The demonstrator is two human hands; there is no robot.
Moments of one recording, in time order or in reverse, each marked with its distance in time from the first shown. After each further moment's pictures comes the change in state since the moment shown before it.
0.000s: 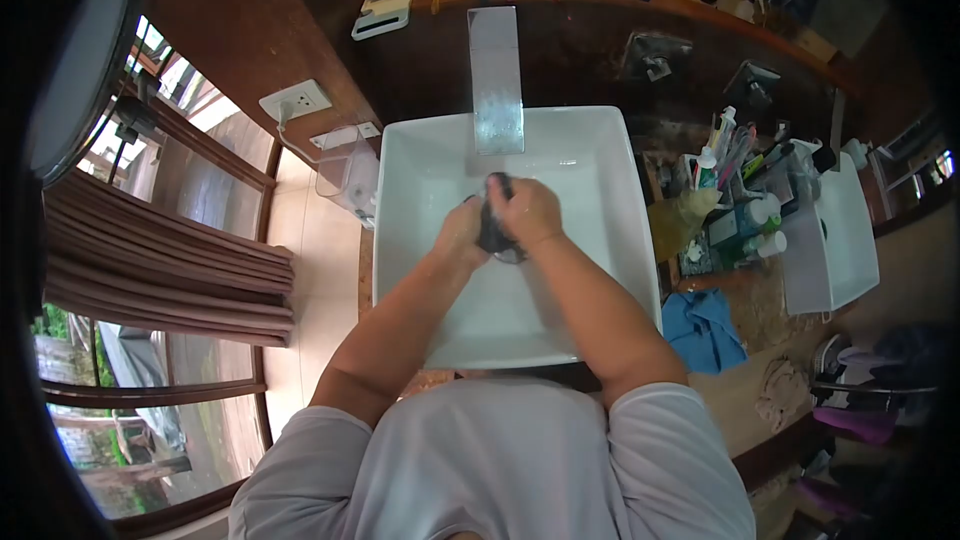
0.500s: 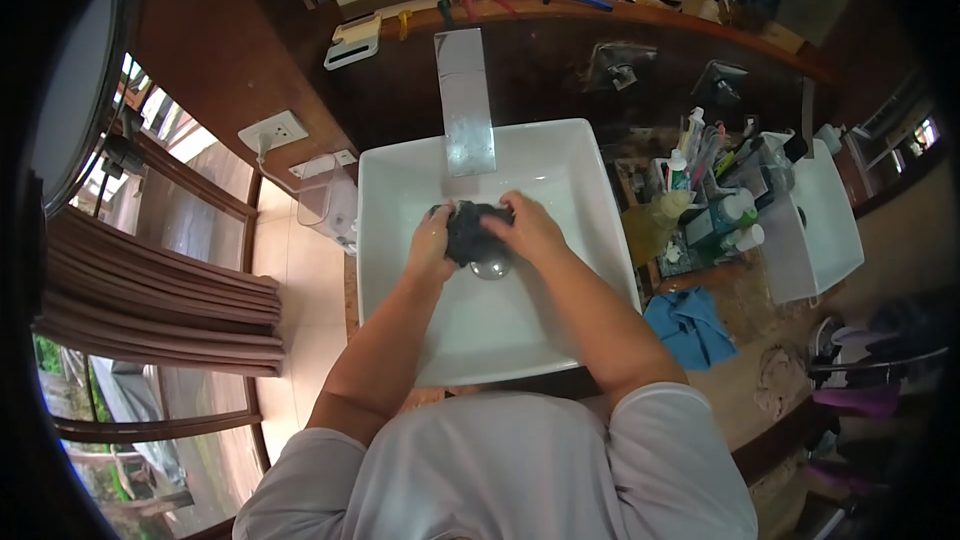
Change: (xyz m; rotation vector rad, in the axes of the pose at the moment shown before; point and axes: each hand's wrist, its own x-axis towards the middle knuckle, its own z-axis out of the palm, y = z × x) left_hand 0.012 0.010 -0.012 0.099 -0.040 0.200; right_hand -0.005 0.044 -0.018 -0.065 -0.119 -0.016
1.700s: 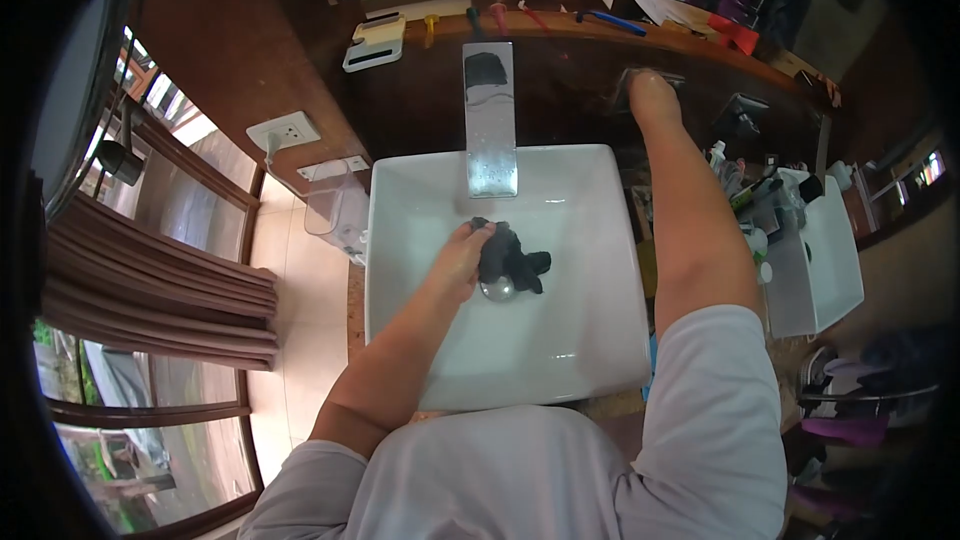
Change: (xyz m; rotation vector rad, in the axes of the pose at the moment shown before) left_hand 0.008 -0.007 0.008 0.218 -0.173 -0.052; right_hand 0.179 0.036 -0.182 -0.808 0.214 0.053
